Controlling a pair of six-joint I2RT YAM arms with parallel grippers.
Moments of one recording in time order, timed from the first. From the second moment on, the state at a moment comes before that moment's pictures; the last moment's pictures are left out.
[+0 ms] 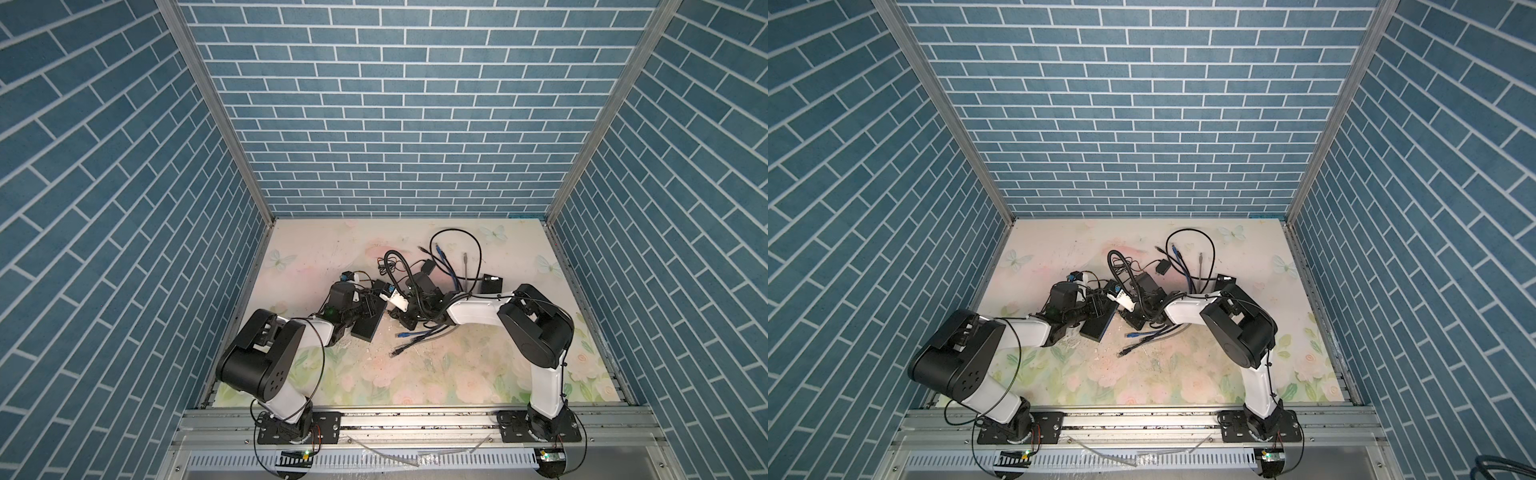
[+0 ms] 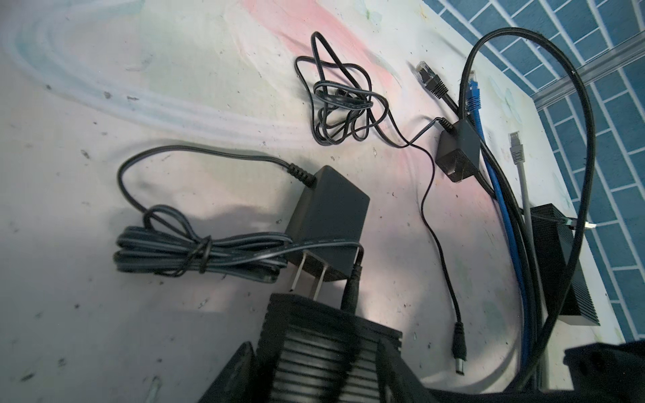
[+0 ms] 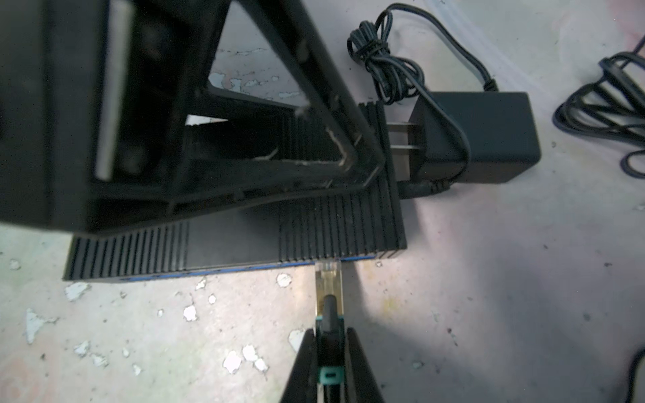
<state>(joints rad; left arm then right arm) -0.37 1.60 0.50 0.44 0.19 -0.57 0.87 1.97 1.11 0.02 -0.29 -0.23</state>
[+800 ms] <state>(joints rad) -0.36 1.63 0.50 0.51 0.18 -0.56 0.86 2.03 1.11 0.17 -0.34 -0.22</state>
